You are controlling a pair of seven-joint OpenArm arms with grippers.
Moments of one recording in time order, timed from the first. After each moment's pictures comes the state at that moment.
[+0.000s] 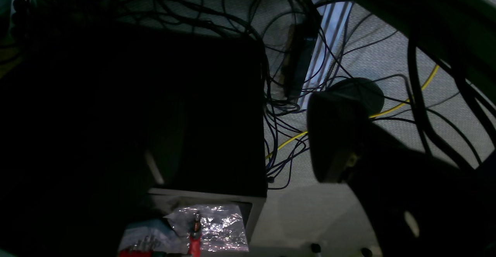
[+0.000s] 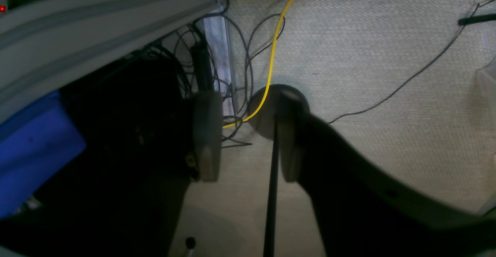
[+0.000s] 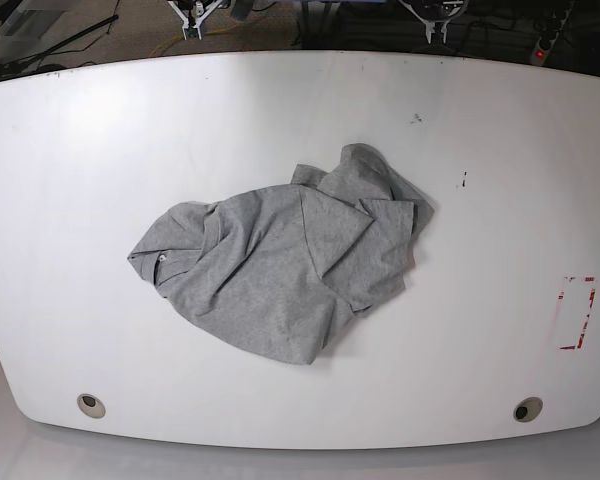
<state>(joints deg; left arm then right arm) 8.5 -4.9 -10.9 9.0 3.3 -4.3 0.5 -12.3 6.0 14.2 16.5 -7.4 19.0 -0.5</state>
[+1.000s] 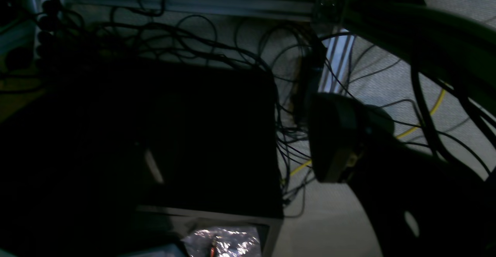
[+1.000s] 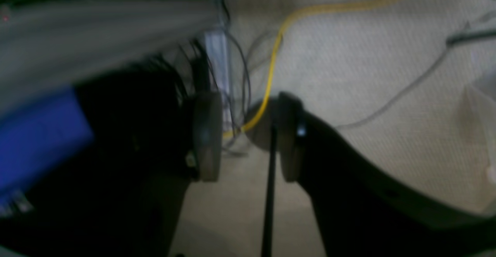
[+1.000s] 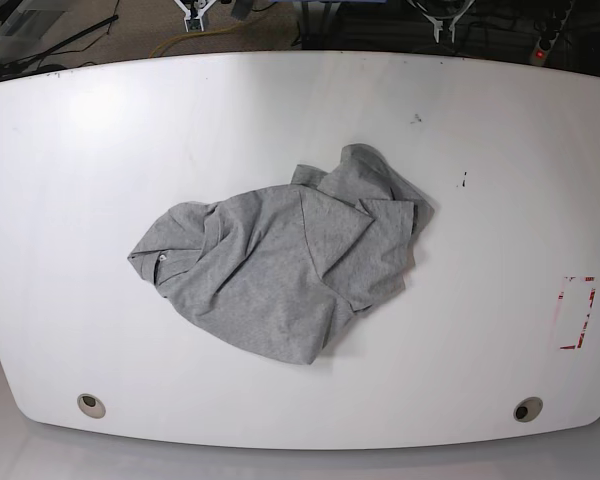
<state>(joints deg) 17.2 -4.9 -10.8 23.3 3.5 -4.6 -2.4 -20.7 4.0 14.2 29.2 -7.6 18.9 -0.1</state>
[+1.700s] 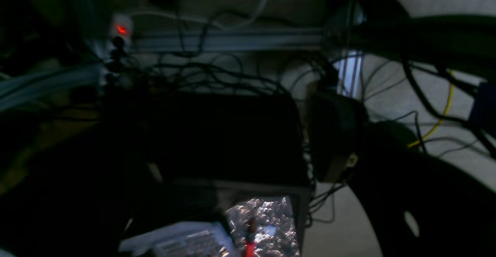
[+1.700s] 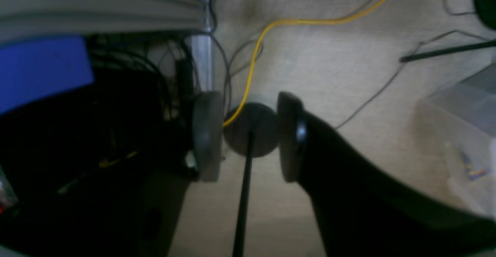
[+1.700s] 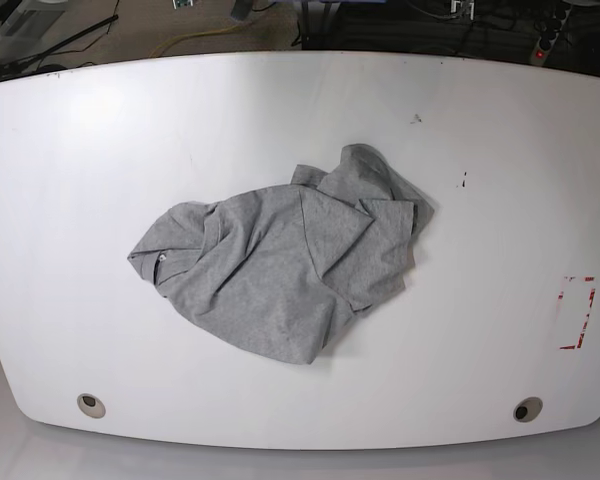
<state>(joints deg) 44.8 -4.4 -10.5 67.9 3.4 -4.8 3.4 -39.5 3.1 14.1 55.3 -7.3 19.1 -0.3</state>
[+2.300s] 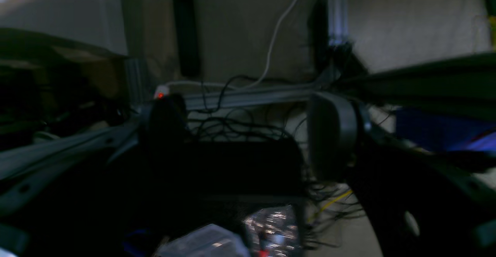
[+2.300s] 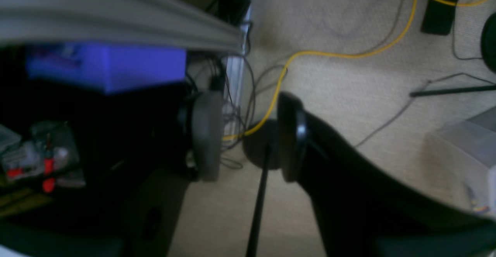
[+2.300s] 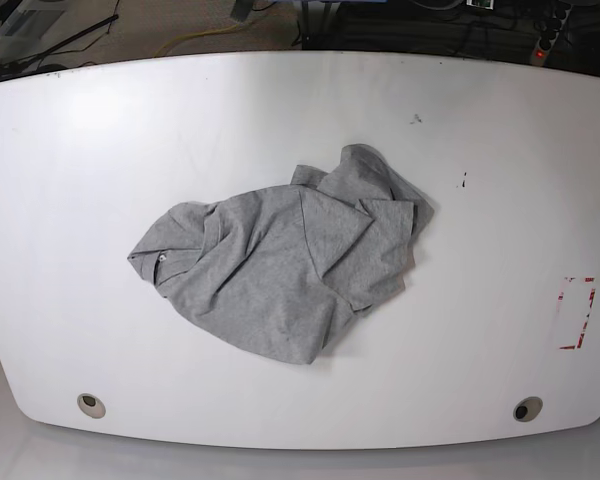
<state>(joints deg) 66.9 -4.6 -10.5 104.1 2.0 -4.8 3.1 -59.1 3.1 14.0 89.2 1.7 26.9 -8.4</state>
